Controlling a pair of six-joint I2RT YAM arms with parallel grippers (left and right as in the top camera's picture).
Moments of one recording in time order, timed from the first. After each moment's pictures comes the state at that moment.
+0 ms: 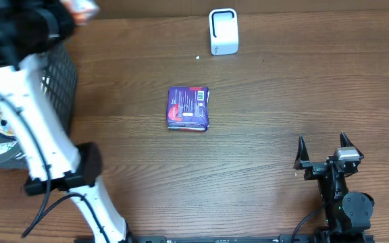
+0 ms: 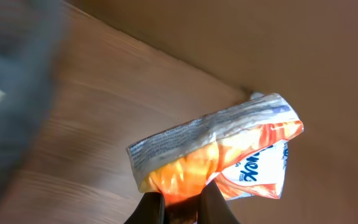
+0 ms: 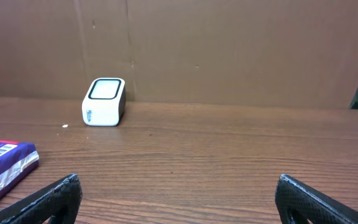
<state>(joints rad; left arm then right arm) 0.15 2.13 3.00 -1.68 0.23 -0.37 0.04 0.01 0.02 -0.03 -0.02 -0.01</state>
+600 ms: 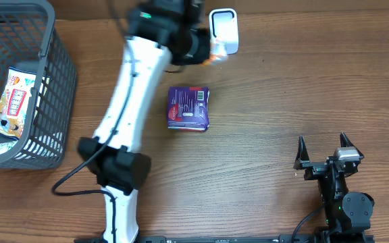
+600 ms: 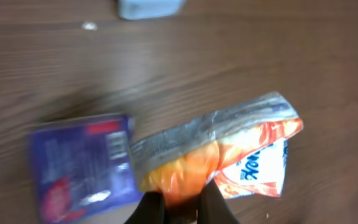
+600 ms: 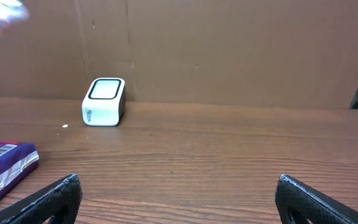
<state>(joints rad) -0.39 2.13 2.37 -1.32 0.23 -0.37 0.04 0.01 0.02 -0.04 -0.02 -0.01</state>
